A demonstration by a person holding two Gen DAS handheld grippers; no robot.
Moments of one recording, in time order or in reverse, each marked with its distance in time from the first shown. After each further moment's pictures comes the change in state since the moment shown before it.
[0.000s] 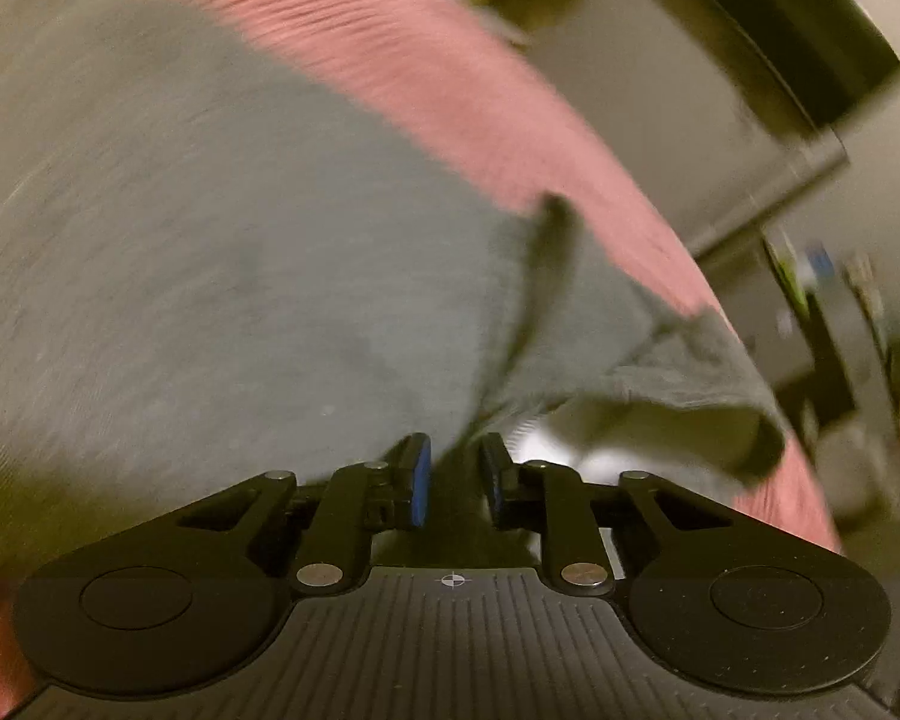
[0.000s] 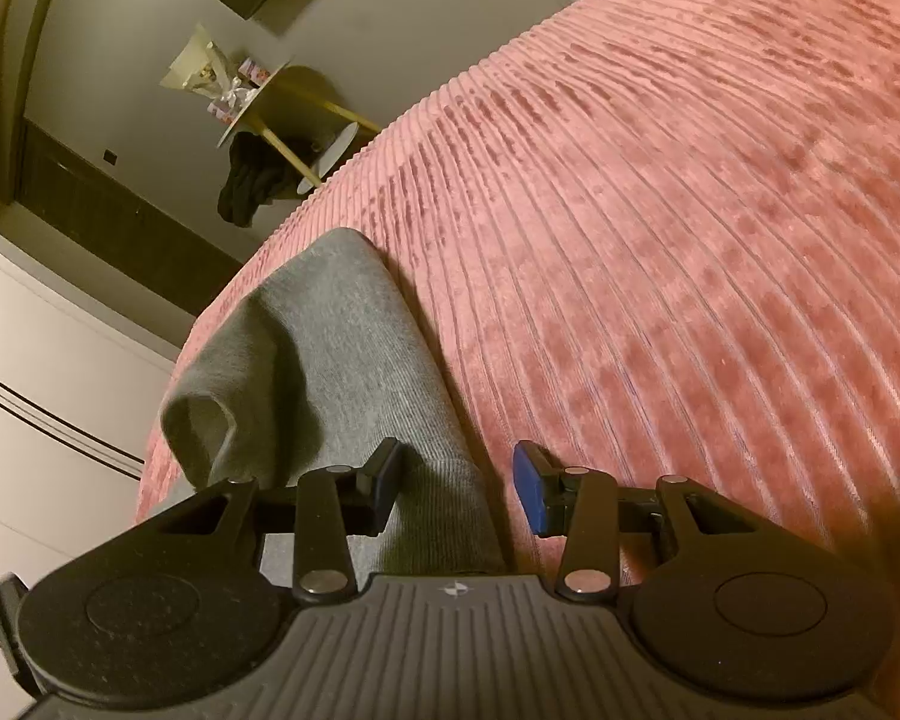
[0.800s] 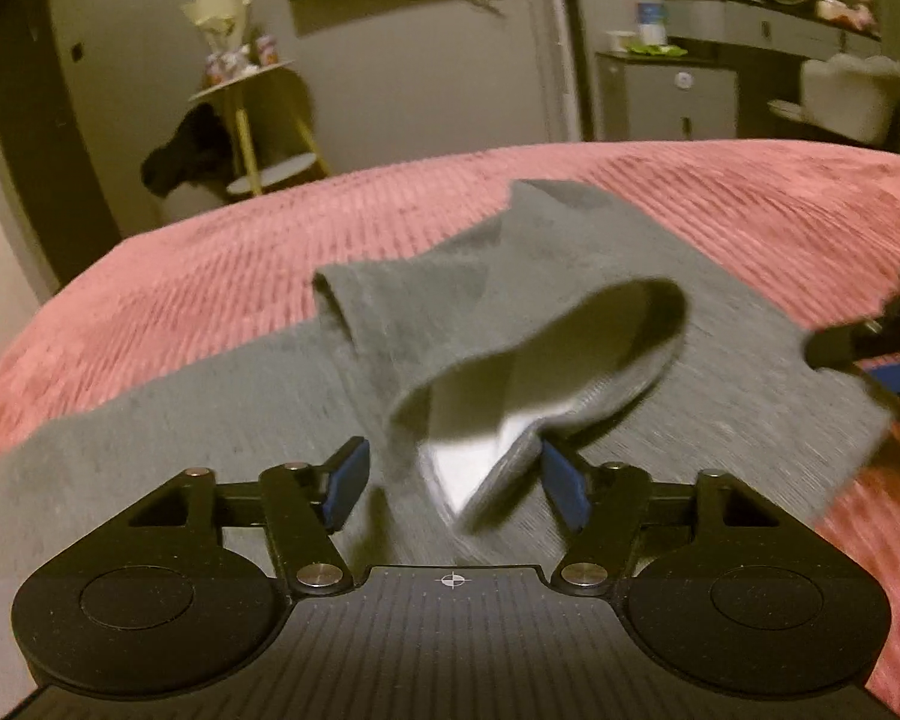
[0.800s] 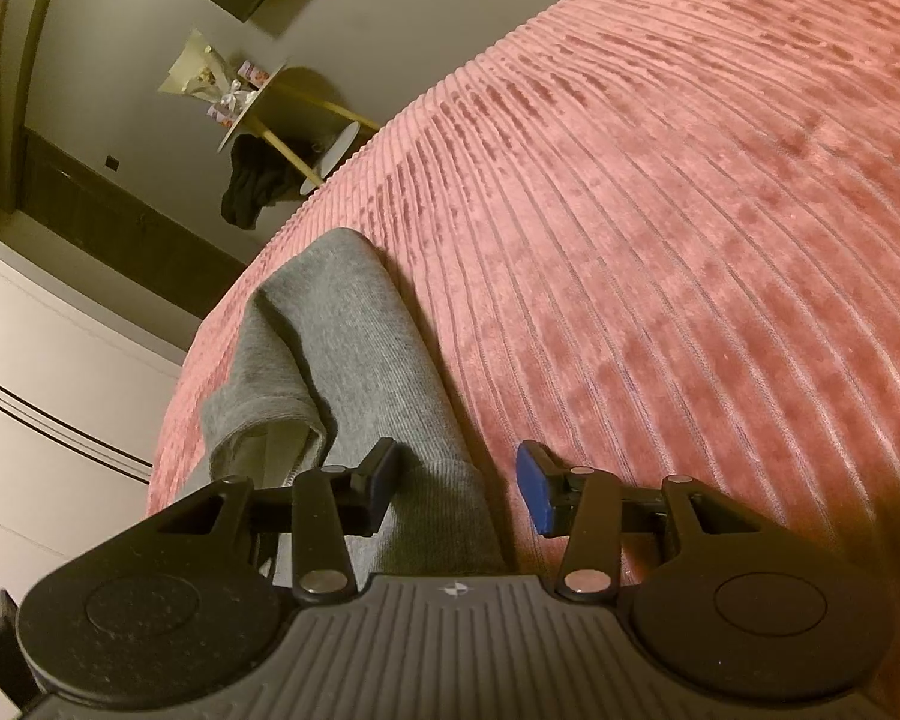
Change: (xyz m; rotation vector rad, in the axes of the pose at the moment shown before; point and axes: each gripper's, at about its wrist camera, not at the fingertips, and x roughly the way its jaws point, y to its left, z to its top) left arm 0.016 -0.095 -0.065 0.986 -0.171 0.189; right arm 0.006 -0.005 0.002 0.013 0.006 0.015
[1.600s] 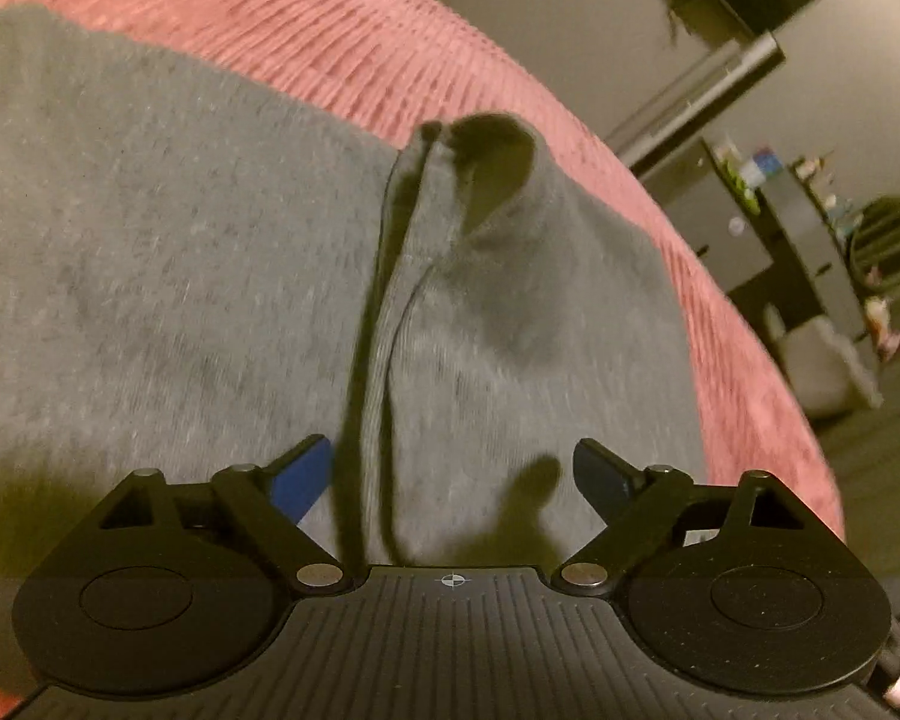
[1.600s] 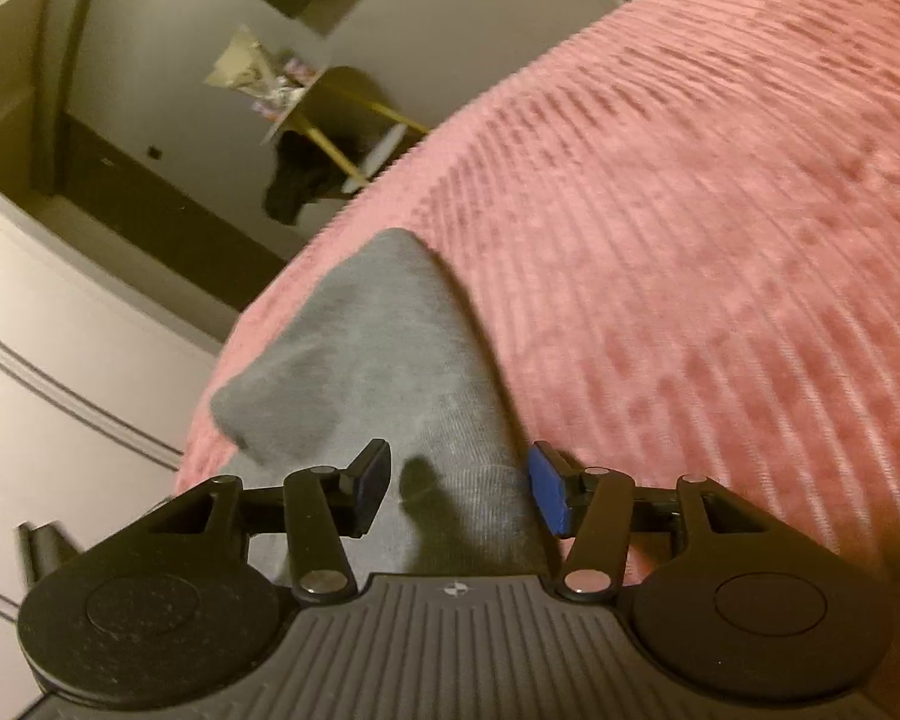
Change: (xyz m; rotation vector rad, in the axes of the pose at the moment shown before) left arm 0.040 0.085 -0.019 -0.818 0.231 -0.363; right arm 0.001 0.011 0.002 -0.061 -0.012 0.083
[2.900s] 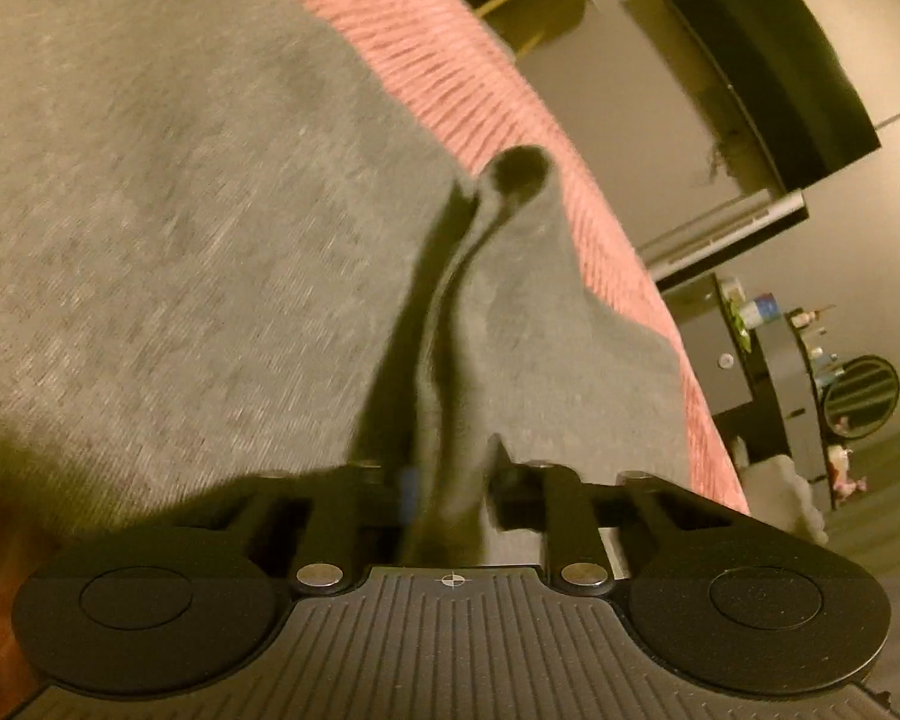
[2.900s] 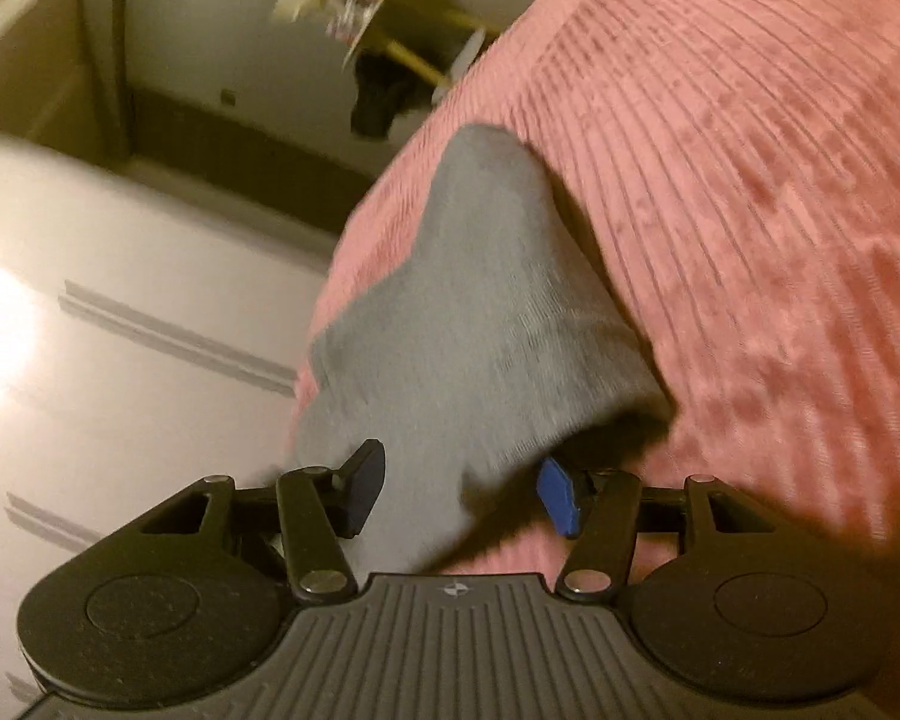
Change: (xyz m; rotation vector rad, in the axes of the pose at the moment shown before) left arm -0.096 0.111 -0.018 -0.233 -0.145 -0.070; right arm 0.009 0.041 -0.060 0.118 0.167 0.230
